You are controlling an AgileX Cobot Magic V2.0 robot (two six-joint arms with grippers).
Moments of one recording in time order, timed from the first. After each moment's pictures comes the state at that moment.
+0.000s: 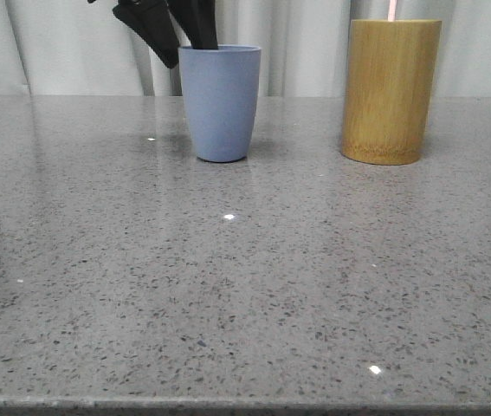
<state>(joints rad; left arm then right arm) -0.45 2.05 -2.13 -0.18 1.24 0.01 0.03 0.67 -0.78 -0.02 0.48 0.15</state>
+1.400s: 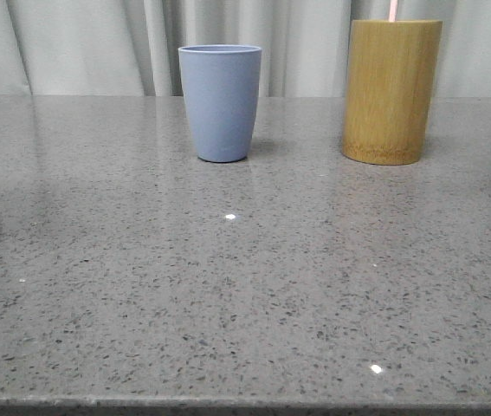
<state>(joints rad) -0.45 1.00 -1.23 0.26 0.85 -0.19 0.16 1.08 -1.10 0.00 0.44 0.15</state>
